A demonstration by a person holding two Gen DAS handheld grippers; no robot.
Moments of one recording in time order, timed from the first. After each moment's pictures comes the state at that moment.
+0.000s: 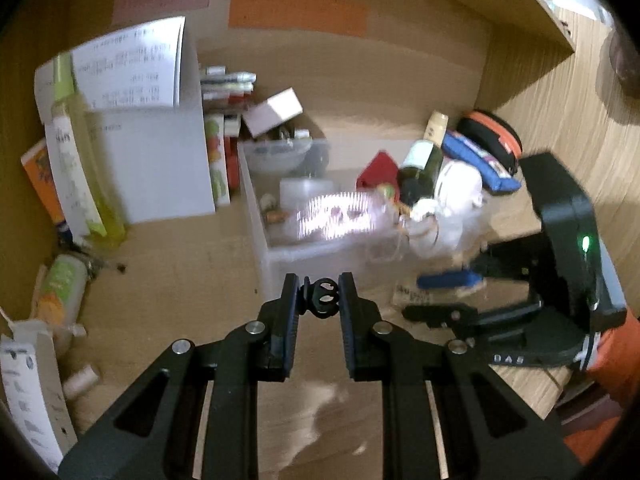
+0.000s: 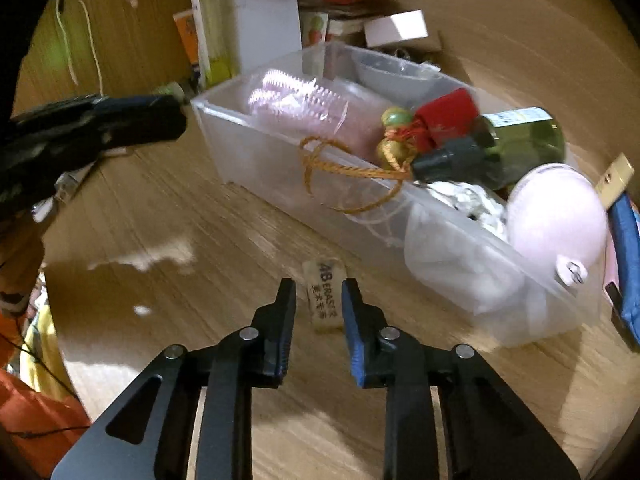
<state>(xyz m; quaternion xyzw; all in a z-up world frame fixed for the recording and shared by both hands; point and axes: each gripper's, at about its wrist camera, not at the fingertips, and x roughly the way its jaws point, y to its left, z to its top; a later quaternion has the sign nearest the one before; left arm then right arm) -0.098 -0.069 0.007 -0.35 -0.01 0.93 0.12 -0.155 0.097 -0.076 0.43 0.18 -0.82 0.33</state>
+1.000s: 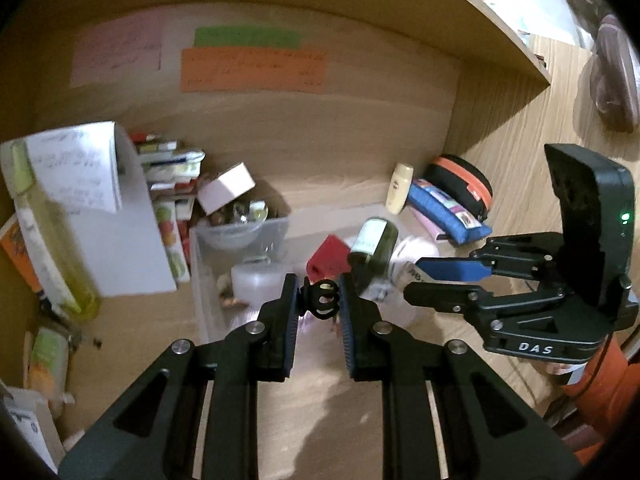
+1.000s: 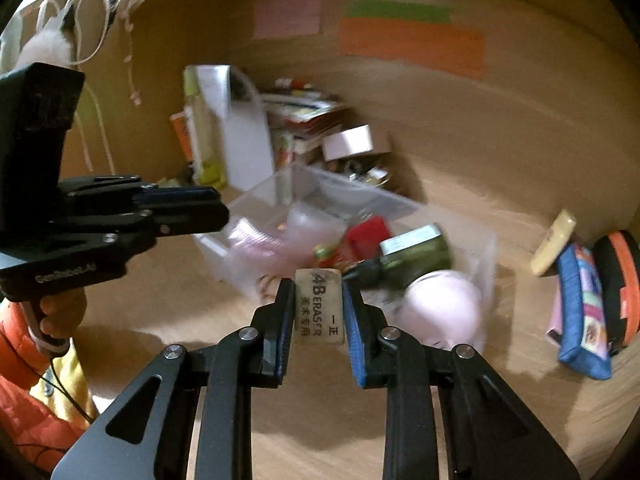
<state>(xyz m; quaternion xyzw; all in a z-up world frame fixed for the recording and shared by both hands) -0.129 -0.032 0.061 -0.29 -0.02 0.94 0.17 -0.151 0.138 0.019 0.32 0.12 -0.88 0.32</state>
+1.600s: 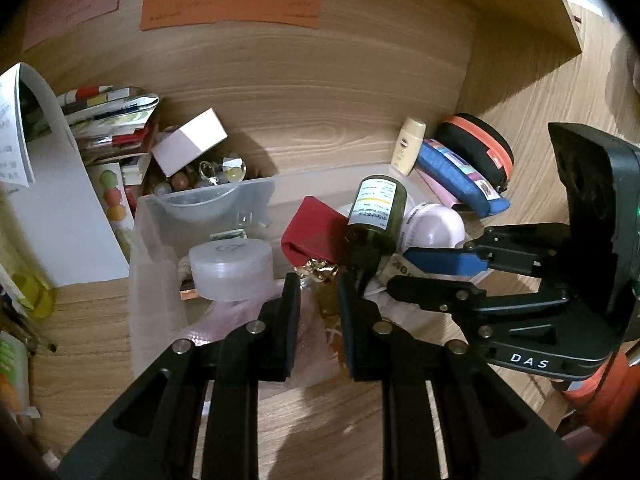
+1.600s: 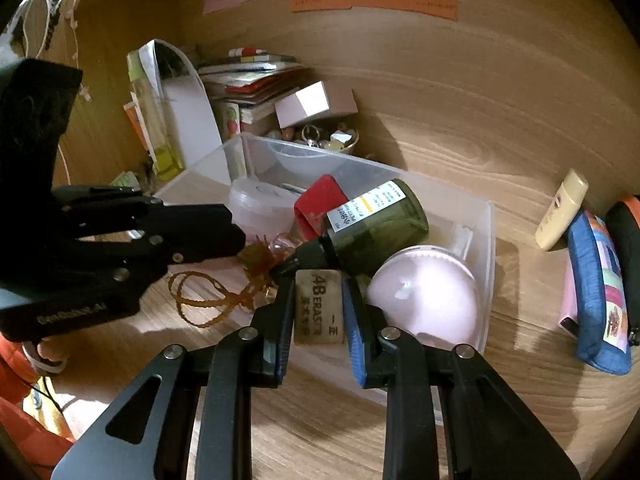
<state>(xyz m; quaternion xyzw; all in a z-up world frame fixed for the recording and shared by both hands) -0.182 -0.012 0.017 -0.36 -0.01 0.92 0.18 -0.202 0.145 -0.014 0.37 0.11 -0.87 0.30</state>
